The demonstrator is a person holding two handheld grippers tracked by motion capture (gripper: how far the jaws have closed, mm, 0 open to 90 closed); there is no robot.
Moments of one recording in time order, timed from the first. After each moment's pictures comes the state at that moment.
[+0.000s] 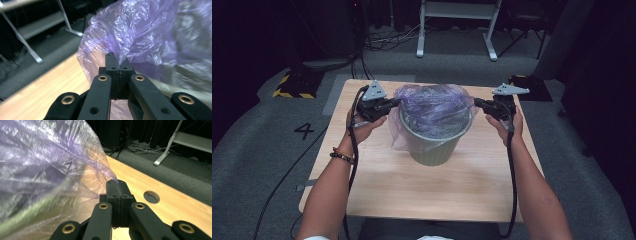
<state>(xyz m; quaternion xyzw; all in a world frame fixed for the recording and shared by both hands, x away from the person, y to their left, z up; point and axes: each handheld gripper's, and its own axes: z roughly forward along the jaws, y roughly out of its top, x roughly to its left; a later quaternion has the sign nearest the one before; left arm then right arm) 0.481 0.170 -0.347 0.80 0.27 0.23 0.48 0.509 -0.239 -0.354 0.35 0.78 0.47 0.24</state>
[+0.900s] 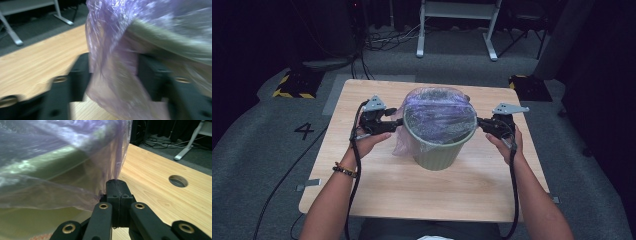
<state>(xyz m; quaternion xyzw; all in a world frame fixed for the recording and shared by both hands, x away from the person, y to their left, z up) 0.457 0.175 -0.381 0.78 0.31 0.18 0.51 0.476 -0.247 -0.392 0.33 0.79 0.48 0.18</state>
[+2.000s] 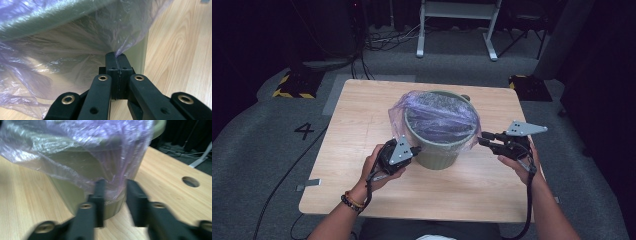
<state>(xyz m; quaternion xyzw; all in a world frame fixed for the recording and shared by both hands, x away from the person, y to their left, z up) 0.362 0.107 -0.405 0.85 0.16 0.25 0.44 0.407 -0.269 -0.381 0.26 0.81 0.50 0.18</state>
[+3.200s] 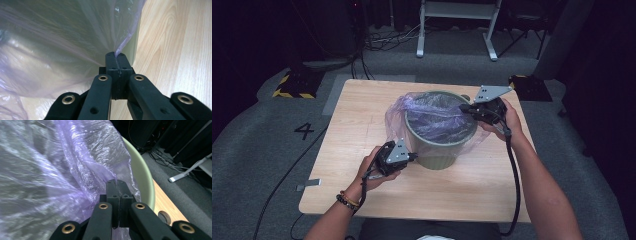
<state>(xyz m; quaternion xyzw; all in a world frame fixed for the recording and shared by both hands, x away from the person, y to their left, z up) 0.372 0.119 -0.424 0.88 0.15 0.19 0.41 0.474 -0.192 -0.313 0.16 0.87 0.40 0.24</state>
